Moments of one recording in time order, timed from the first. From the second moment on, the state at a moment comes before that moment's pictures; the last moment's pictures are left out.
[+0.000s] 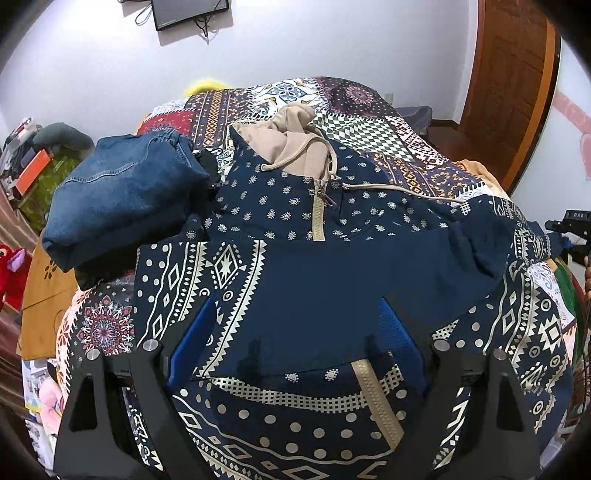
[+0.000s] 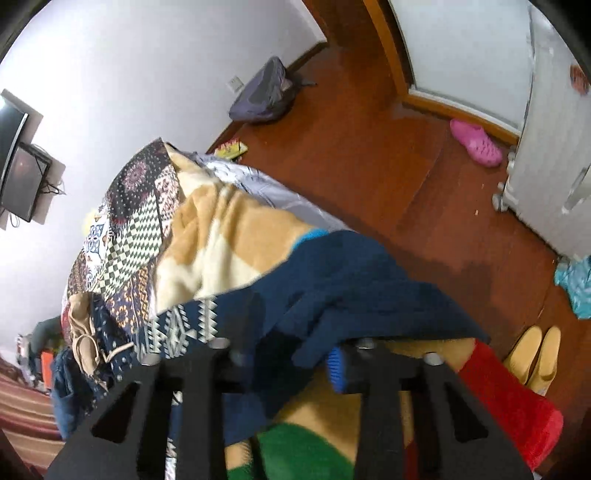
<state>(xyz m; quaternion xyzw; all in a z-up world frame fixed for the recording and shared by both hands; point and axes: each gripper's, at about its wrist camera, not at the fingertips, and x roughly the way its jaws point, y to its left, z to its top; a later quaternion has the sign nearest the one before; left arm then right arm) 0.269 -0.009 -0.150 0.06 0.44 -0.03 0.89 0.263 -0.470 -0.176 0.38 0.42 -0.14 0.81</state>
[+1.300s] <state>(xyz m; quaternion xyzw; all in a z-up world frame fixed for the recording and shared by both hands) 0.235 0.073 -0.171 -0.02 0.47 -0.01 0.88 0.296 -0.211 -0.137 0.13 0.54 0.16 0.81</state>
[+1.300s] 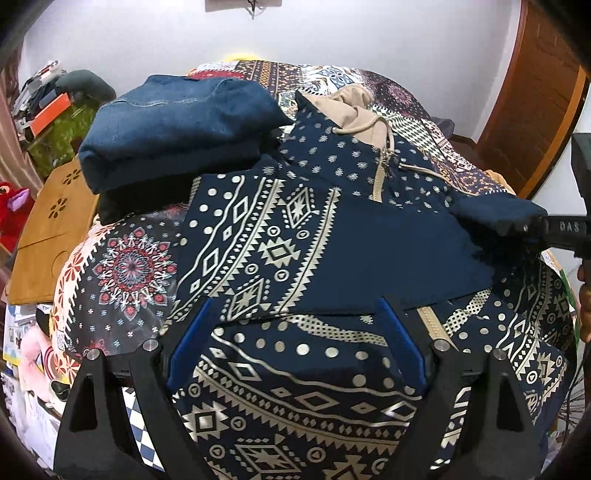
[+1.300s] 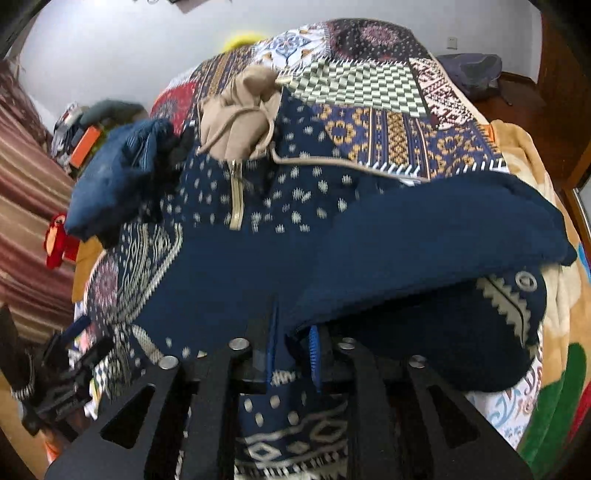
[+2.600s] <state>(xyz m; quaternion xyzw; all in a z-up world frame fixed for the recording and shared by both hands) 0.356 -0.318 -0.186 0.29 0.45 -0.30 0.79 0.214 -0.416 -0.109 0.19 0.41 -0.06 0.89</state>
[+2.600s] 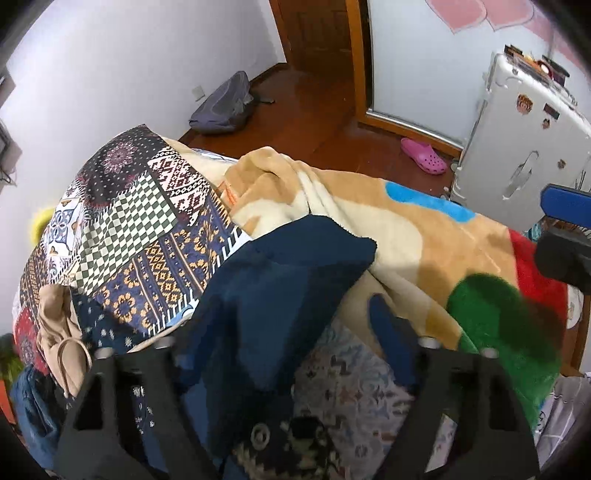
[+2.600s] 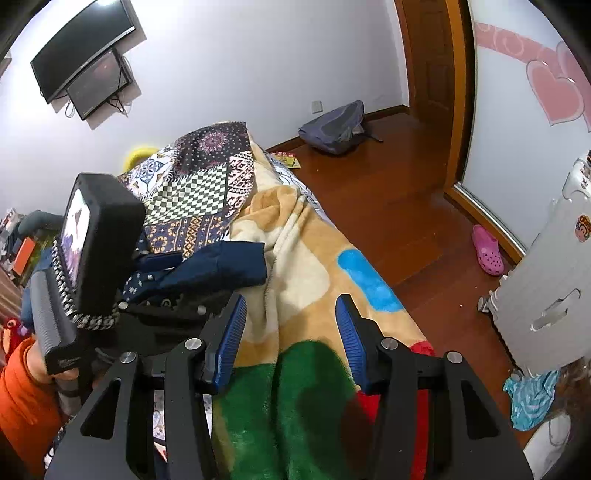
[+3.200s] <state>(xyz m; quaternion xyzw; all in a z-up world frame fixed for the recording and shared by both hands) 0.368 -0.220 -0.092 0.10 0.42 -0.33 0.84 0.224 -0.386 -0.100 0.19 0.41 -0.02 0.89</state>
